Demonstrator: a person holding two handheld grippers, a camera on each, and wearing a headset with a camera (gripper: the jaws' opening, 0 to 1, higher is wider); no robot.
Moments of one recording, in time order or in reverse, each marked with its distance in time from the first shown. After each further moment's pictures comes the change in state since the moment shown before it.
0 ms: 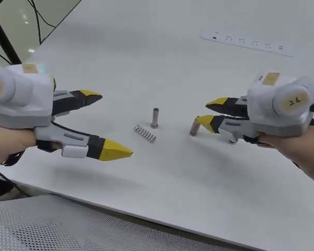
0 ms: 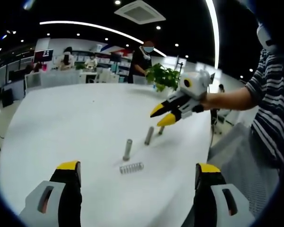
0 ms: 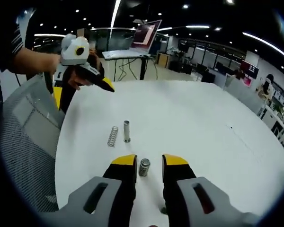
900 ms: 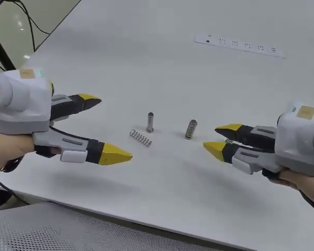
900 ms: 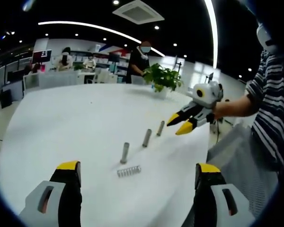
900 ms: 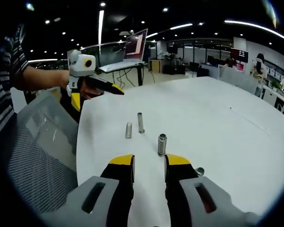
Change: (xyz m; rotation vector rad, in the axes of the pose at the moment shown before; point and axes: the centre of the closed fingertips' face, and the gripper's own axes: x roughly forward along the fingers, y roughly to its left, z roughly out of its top) left arm 0.006 -0.004 0.005 0.005 0.002 -0.012; right arm -0.034 0.028 -0.037 0.142 -0.038 0.016
